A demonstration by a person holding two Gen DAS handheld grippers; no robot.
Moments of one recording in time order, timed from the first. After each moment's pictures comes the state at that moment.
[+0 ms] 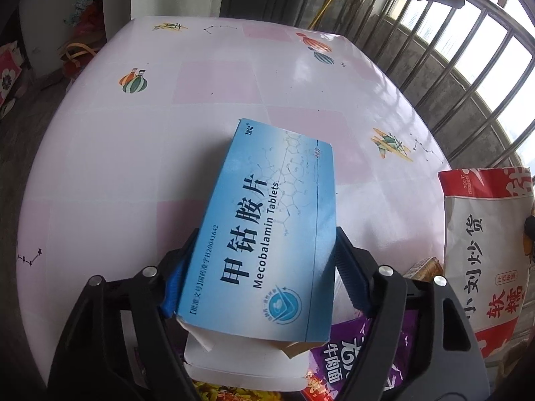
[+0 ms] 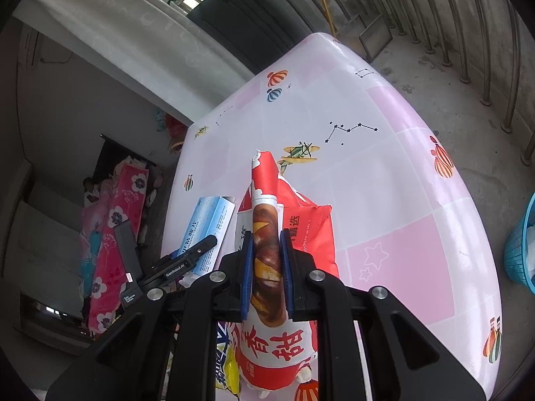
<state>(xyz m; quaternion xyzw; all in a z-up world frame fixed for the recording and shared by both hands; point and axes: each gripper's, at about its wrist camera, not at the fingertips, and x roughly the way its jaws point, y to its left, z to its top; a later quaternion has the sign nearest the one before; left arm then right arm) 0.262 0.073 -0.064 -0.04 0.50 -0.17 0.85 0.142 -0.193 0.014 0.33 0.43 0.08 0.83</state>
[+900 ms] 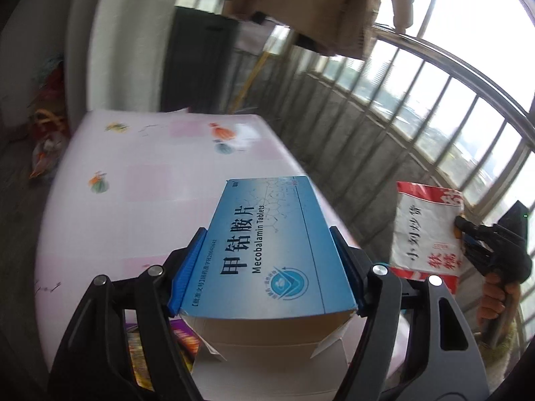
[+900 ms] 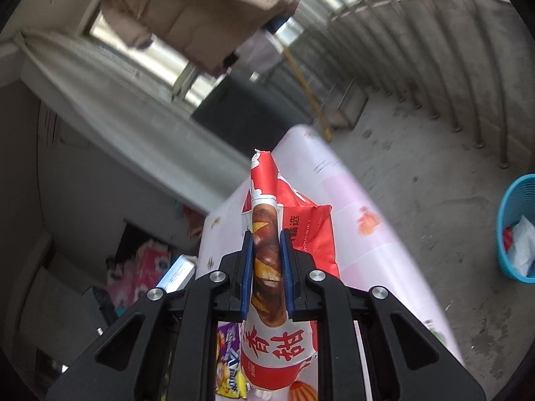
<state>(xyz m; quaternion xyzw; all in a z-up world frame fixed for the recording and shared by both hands) 0.180 0.027 0.101 -0.06 0.37 -0.30 0.88 0.011 -0.325 0.068 0.43 0.24 -0.01 0.87</state>
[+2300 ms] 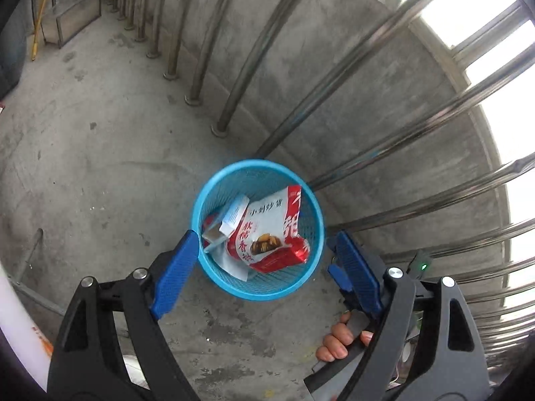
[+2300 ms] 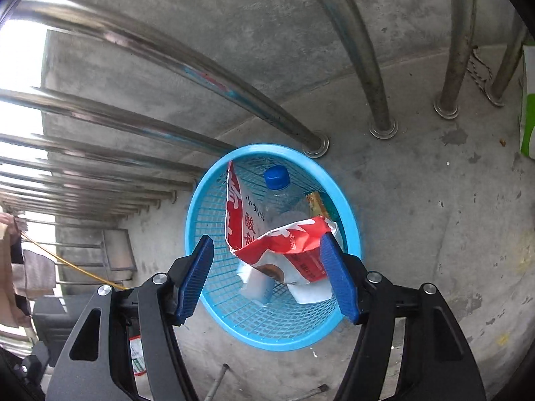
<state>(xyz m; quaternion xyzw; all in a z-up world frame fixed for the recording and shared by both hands) 0.123 -0.520 -0.109 0.07 0.57 -0.47 0.67 -0.164 -0.581 -0.262 0.64 0.17 -0.46 0.59</state>
